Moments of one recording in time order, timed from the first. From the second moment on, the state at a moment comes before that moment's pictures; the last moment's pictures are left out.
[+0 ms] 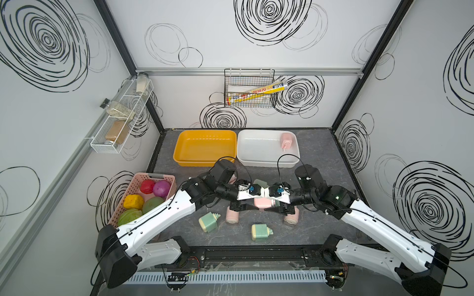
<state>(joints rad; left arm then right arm) -0.76 1.18 1.02 -0.55 0.67 0.68 0.80 0.97 0.91 -0.61 -0.58 -0.59</state>
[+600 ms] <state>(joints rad) -0.76 1.19 1.02 -0.54 0.67 0.68 0.78 0.98 0.91 -0.61 -0.58 -0.57</state>
